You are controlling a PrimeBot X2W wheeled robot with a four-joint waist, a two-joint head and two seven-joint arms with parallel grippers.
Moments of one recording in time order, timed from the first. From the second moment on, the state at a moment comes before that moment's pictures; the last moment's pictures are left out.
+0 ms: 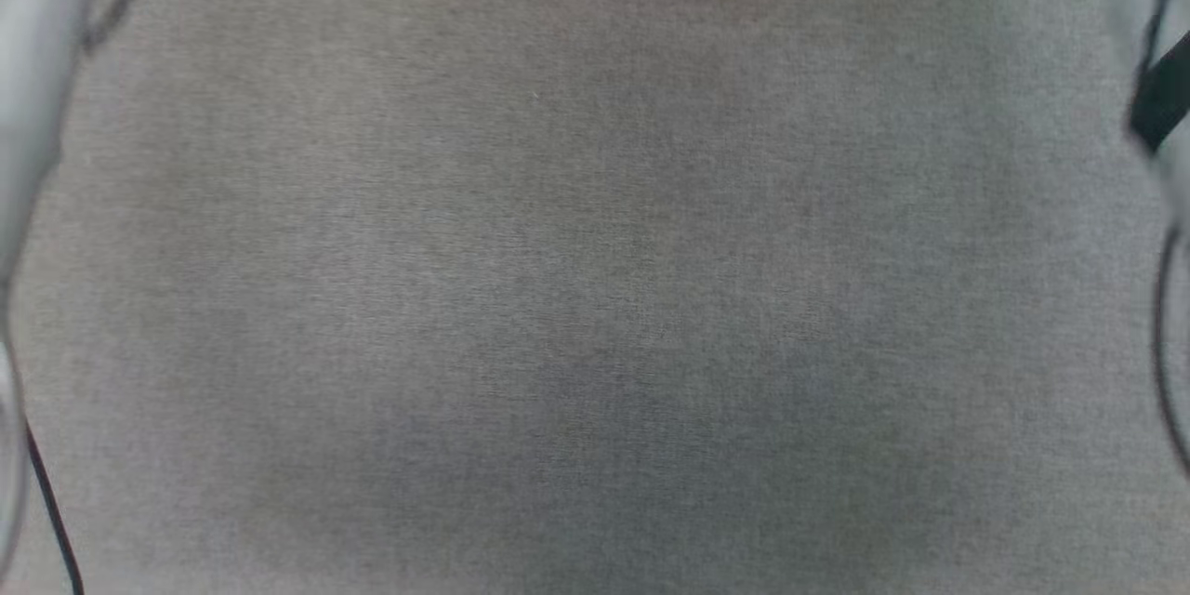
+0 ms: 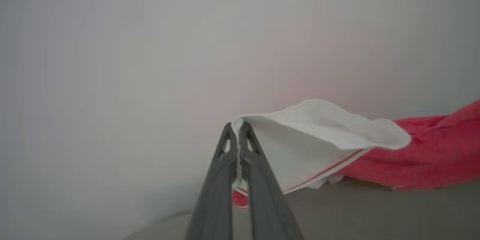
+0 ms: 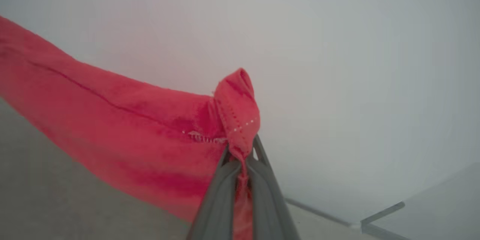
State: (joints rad) left arm -1.52 0.44 -0.73 0.85 -0.68 0.03 -0.03; right arm -1.52 -0.18 0.19 1.25 -0.02 0.13 -0.11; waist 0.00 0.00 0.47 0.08
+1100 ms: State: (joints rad) left arm -0.36 0.82 -0.84 -0.19 -1.02 0.43 0.60; right arm -0.55 -0.71 0.70 0.35 0.80 0.13 0.31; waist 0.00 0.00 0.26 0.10
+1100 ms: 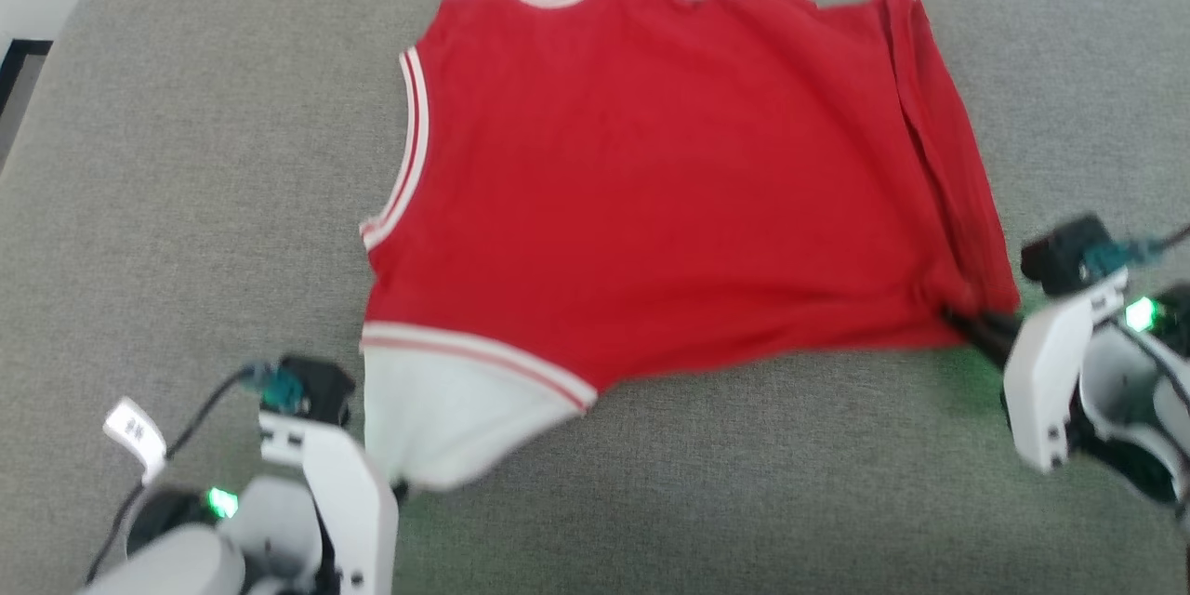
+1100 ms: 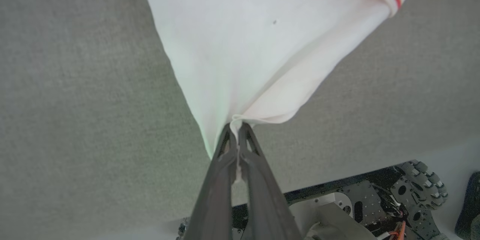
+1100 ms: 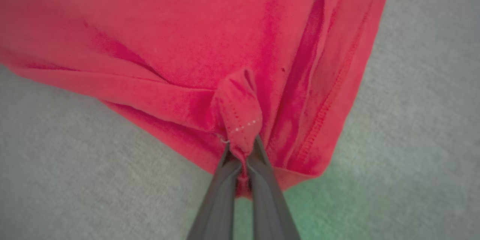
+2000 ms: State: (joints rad) left arm -0.44 1.07 -0.70 -0.45 -0.98 0.54 0.63; right arm -0.26 -0.81 0.41 -0.03 0.84 0.13 0.38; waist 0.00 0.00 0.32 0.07
